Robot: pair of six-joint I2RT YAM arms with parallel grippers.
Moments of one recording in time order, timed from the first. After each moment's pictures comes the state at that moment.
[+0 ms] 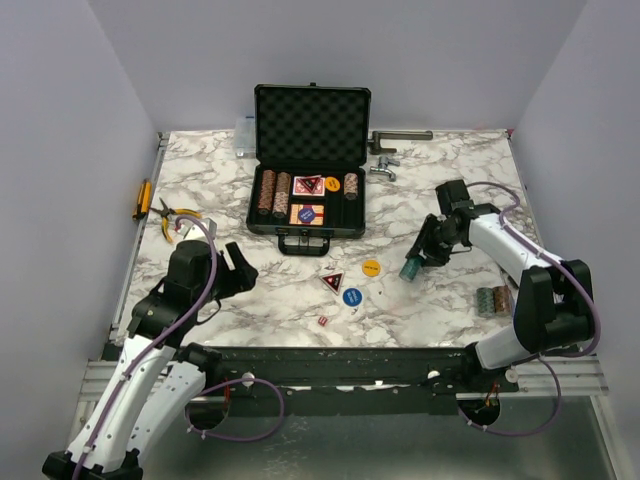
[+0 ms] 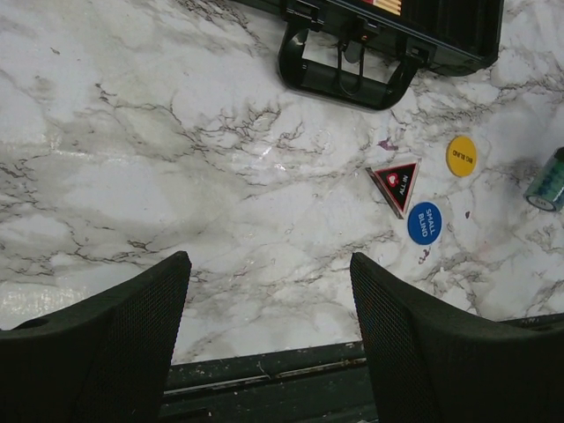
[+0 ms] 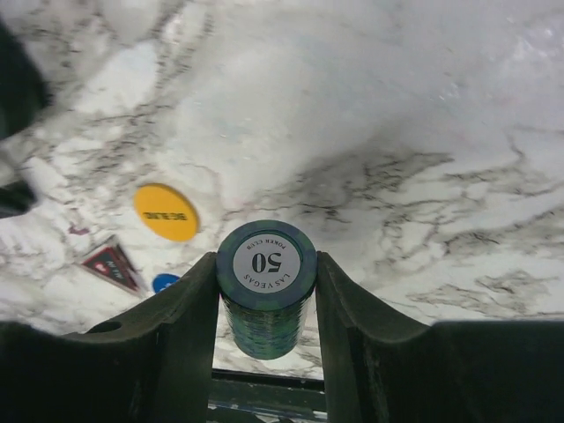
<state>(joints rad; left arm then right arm) -0.35 0.58 0.71 -0.79 -0.02 -0.56 0.20 1.51 0.97 -0.72 -0.14 0.68</state>
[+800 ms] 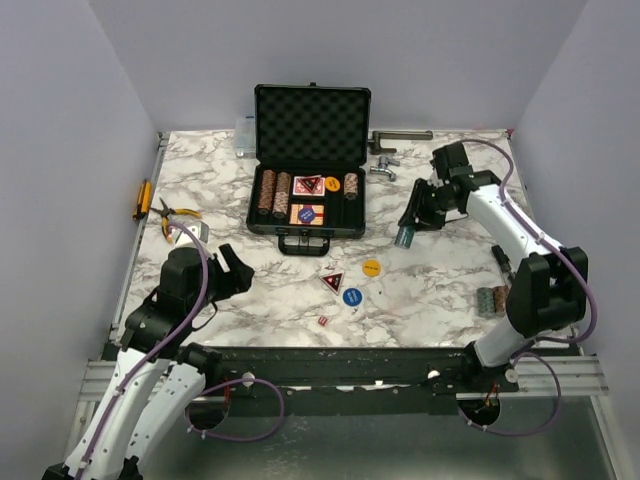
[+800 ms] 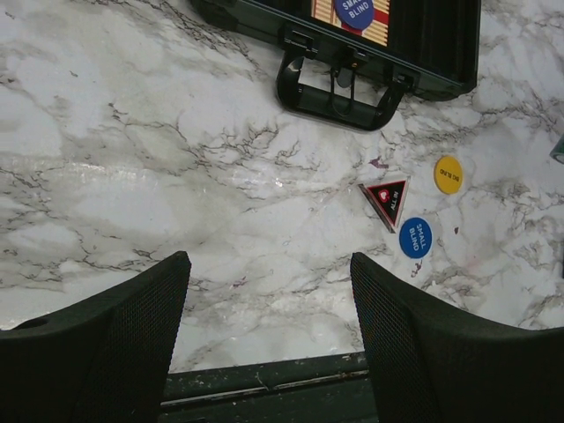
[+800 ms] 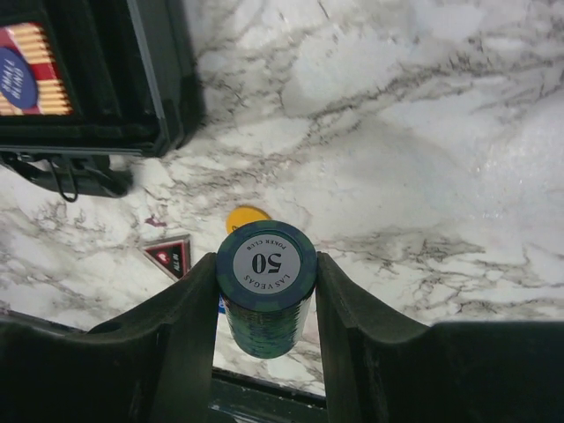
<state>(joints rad) -0.36 0.50 0.71 -0.80 -0.06 -0.57 0.22 1.60 1.28 -0.78 -0.20 0.48</state>
